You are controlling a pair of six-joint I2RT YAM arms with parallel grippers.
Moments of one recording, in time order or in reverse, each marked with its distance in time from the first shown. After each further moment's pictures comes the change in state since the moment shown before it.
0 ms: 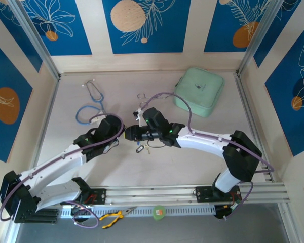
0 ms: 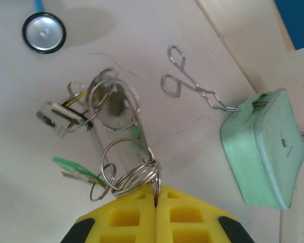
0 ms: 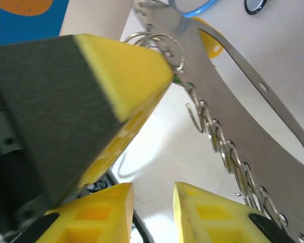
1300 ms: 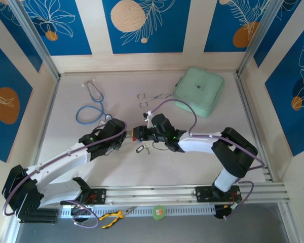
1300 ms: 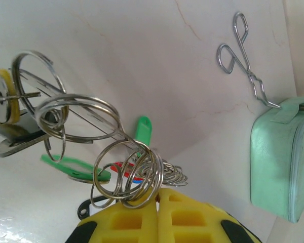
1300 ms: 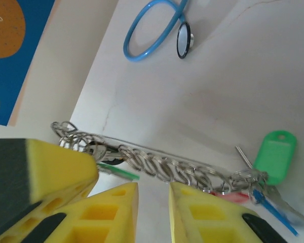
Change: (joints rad) left arm 0.002 0.051 -0.053 -0.047 0.122 -0.299; right arm -0.077 0.024 -0.220 0.320 0.095 -0.033
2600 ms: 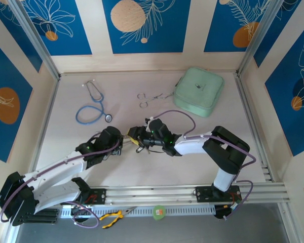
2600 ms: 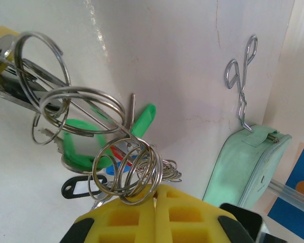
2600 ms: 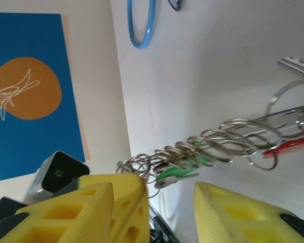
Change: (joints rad) left arm 0.000 -0.101 -0.162 0.124 0.029 -0.335; right arm 0.057 0.127 -0.032 0.219 -0.033 0.639
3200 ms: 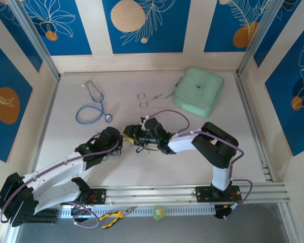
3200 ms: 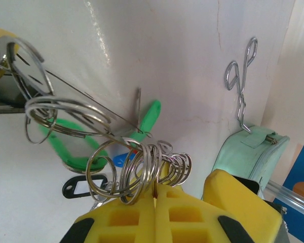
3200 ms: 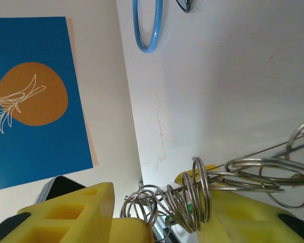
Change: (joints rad) left arm 0.000 -0.013 -0.011 0.004 0.000 -0.011; right arm 0.001 0.116 0.076 0.095 -0.016 0.044
